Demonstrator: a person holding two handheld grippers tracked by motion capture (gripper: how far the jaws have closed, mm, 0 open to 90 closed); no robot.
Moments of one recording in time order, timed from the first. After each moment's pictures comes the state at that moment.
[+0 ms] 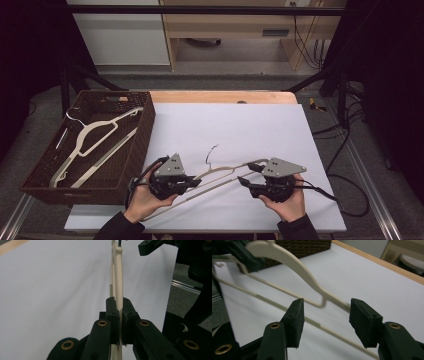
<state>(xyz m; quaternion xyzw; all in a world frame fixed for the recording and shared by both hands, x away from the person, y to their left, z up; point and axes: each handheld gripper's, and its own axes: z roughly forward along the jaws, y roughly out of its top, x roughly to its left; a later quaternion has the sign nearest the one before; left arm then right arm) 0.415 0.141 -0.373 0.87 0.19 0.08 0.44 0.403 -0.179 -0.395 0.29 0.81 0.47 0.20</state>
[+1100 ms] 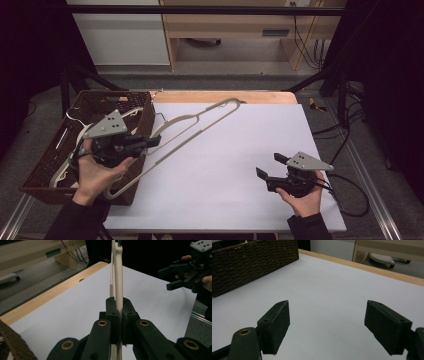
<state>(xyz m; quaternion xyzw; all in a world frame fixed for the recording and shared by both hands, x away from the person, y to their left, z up) 0.428 0.226 -0.262 0.81 0.26 0.17 0.50 0.409 -0.223 -0.393 0.38 0.74 0.50 0.23</state>
